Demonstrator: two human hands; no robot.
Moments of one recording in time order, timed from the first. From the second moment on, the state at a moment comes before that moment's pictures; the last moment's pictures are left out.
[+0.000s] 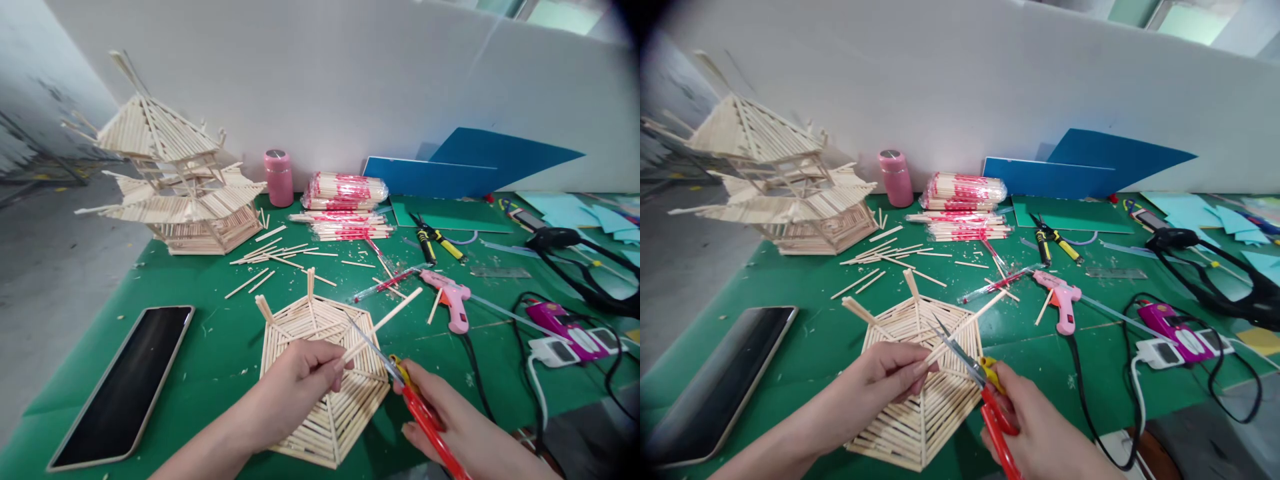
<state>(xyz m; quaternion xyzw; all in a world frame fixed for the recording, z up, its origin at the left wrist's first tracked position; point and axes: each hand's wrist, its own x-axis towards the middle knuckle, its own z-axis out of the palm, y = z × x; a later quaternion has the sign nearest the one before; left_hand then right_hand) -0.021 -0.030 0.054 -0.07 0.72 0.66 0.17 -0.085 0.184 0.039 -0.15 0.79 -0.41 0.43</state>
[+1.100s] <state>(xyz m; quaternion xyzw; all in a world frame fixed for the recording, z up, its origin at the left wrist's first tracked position) -0.017 -0.012 0.049 0.04 0.99 0.10 -0.09 -0.079 0.170 0.053 0.00 0.69 -0.56 0.46</state>
